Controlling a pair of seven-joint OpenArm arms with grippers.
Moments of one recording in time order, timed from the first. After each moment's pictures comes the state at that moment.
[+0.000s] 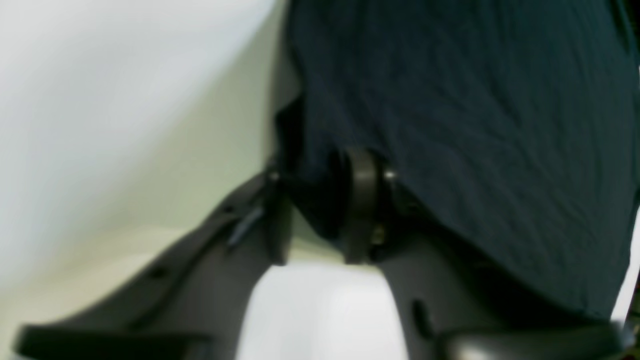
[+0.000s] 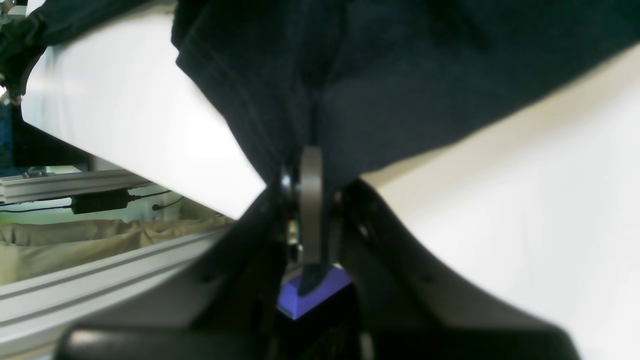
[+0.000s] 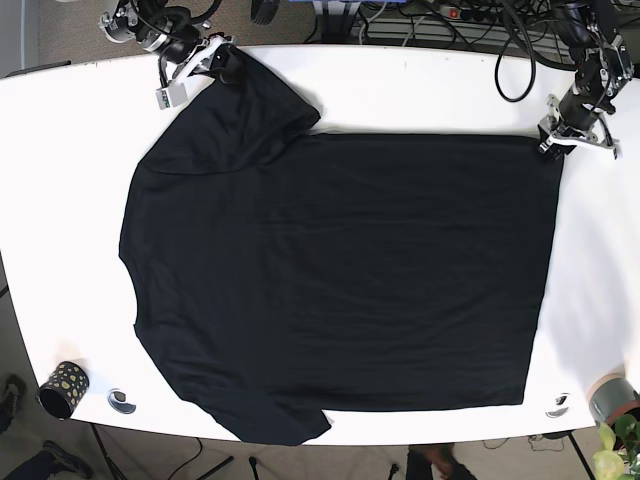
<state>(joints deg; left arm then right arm) 20.8 -13.9 -31.7 86.3 -51.4 -6.6 42.8 -30.2 -0.5 30.5 97.9 43.5 40.3 -60.3</state>
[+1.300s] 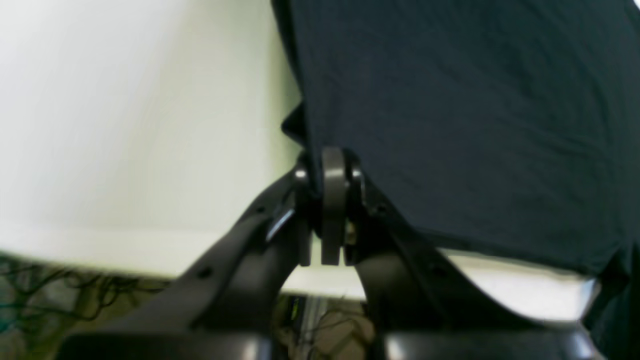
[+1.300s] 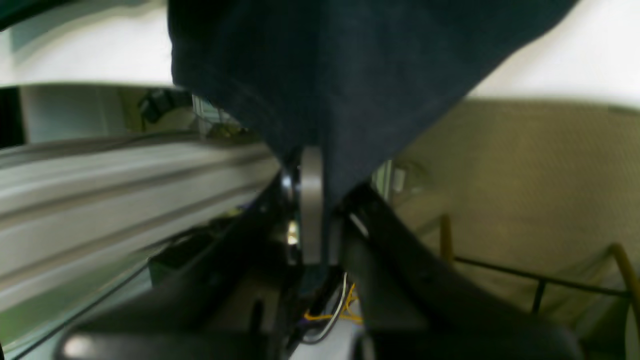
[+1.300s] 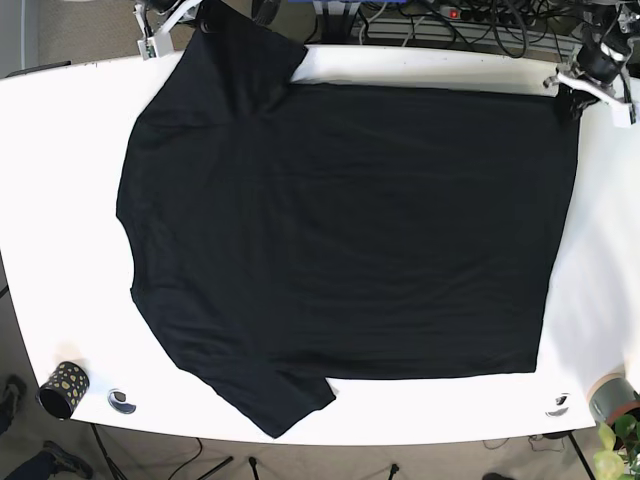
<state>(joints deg) 42.7 -13.9 -39.6 109.0 -51.5 -16.9 42.3 -47.1 -2.3 34.3 114.2 42.2 39.5 -60.9</state>
